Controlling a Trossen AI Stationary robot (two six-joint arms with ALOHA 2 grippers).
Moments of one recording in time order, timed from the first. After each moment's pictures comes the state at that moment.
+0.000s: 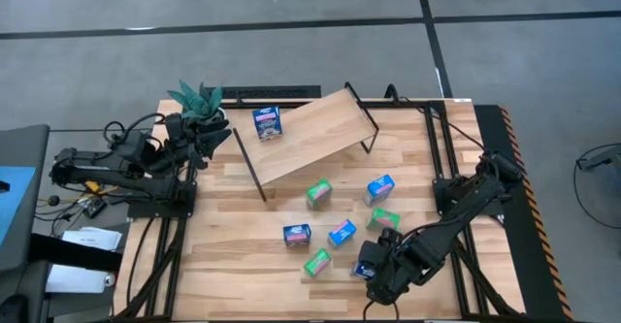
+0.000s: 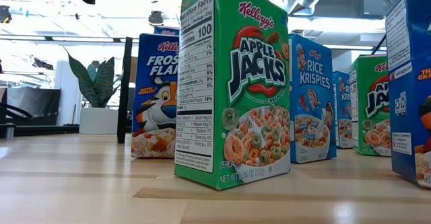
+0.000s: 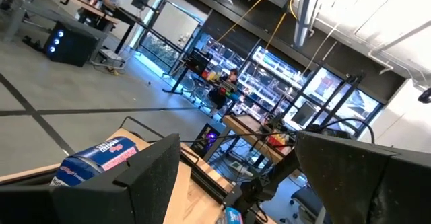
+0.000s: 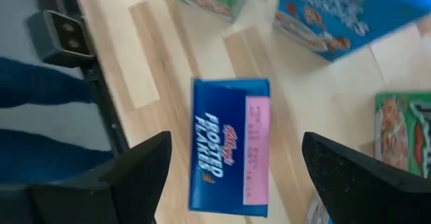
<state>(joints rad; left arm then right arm) -0.09 0.48 0.60 0.17 -0.61 -0.45 0.75 1.72 1.40 -0.90 0.23 1.12</state>
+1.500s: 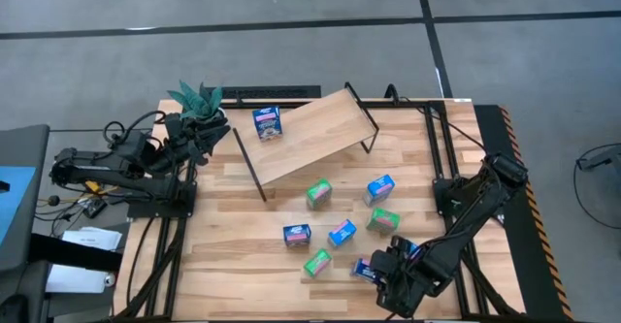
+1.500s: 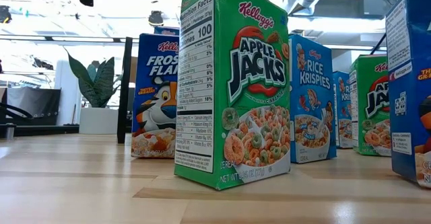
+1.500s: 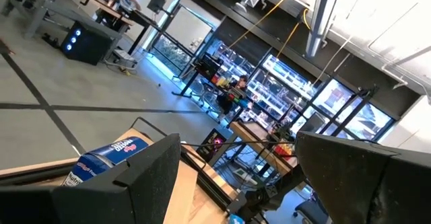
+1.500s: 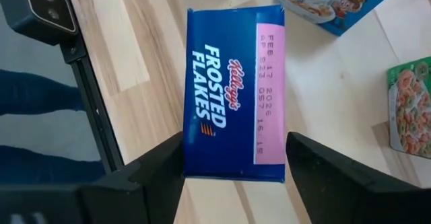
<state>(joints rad) -0.09 0.48 0.60 0.17 -0.67 -0.49 0.85 1.72 1.30 -0.83 0.32 1.20</state>
